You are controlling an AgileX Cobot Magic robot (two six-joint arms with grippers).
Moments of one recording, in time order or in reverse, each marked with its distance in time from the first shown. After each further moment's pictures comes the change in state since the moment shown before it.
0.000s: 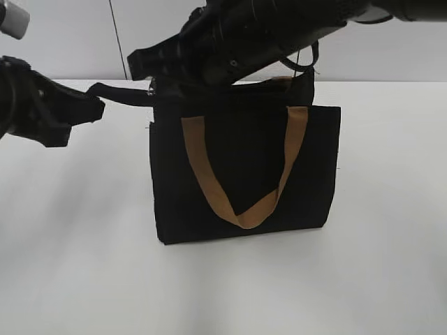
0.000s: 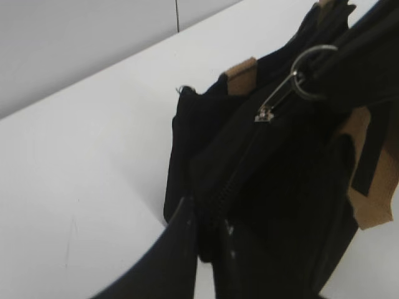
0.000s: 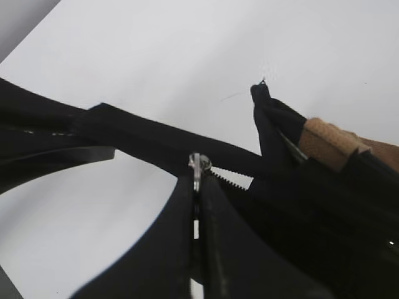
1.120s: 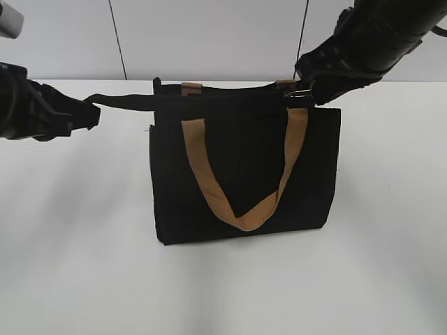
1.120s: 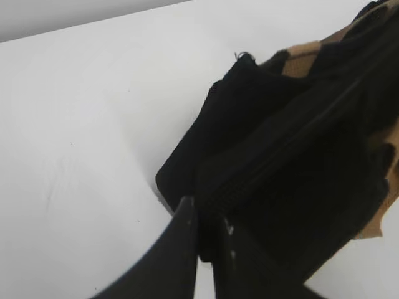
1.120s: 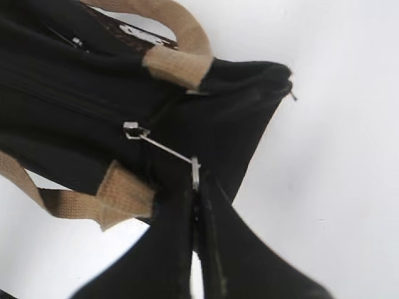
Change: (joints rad) left arm 0.000 0.005 0.001 0.118 0.044 -0.338; right arm -0.319 -0.088 -0.023 -0.226 0.515 -0.055
